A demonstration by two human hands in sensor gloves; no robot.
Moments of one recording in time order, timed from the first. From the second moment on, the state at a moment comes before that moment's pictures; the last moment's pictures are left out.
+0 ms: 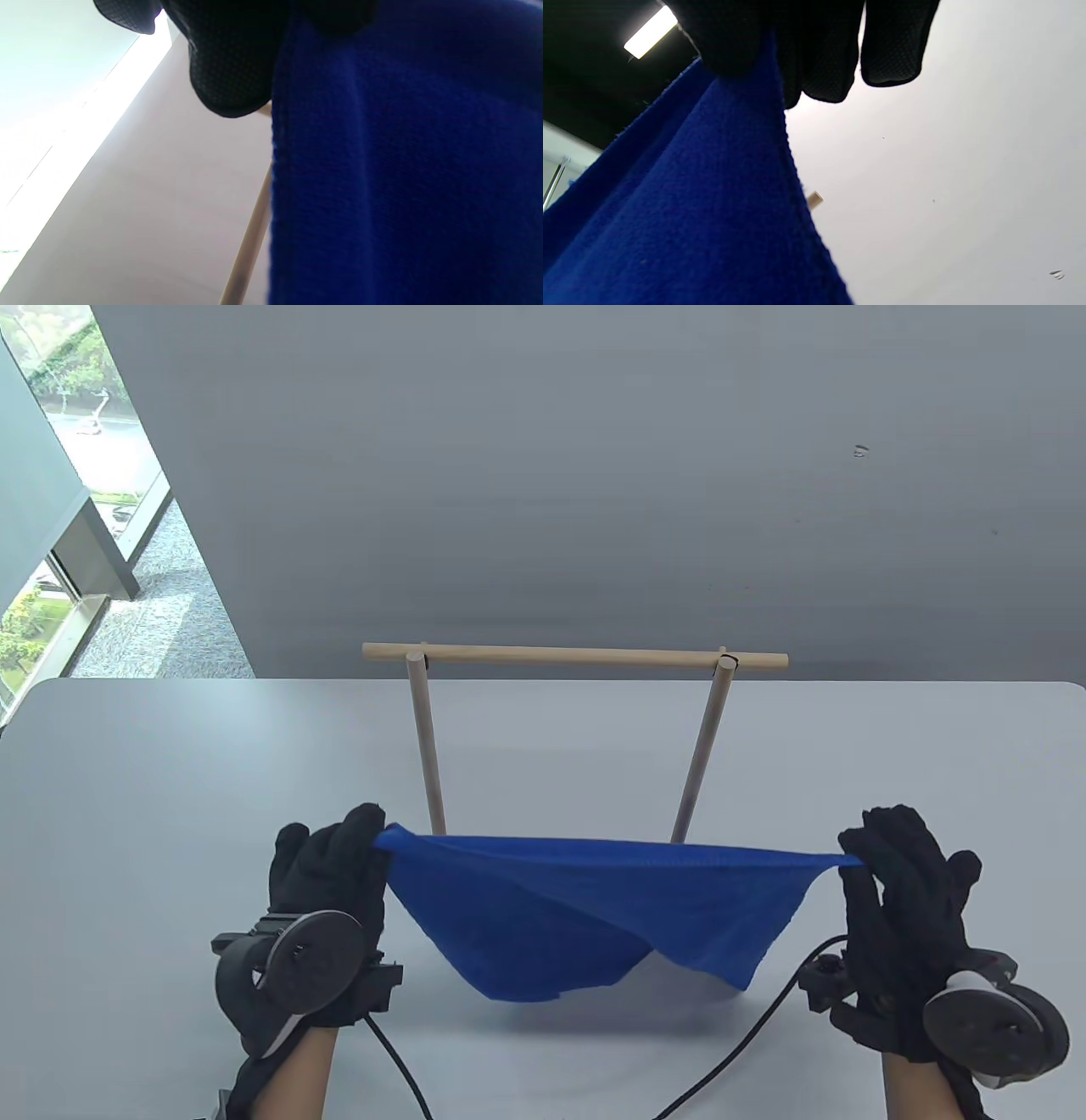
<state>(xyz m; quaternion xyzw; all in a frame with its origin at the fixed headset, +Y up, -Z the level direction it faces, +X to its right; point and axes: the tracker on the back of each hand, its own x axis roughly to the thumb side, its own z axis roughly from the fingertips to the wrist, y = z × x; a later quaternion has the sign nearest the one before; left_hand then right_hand) -0.218 -0.544 -0.271 0.33 -0.03 0.21 0.92 0.268 -0.574 -0.247 0.09 -0.45 0.81 0.37</state>
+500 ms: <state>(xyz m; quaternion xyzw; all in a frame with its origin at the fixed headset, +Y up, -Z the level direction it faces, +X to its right) -0.218 -0.455 -0.362 0.37 0.02 0.08 0.93 0.264 -0.474 -0.355 0.06 -0.36 0.82 0.44</state>
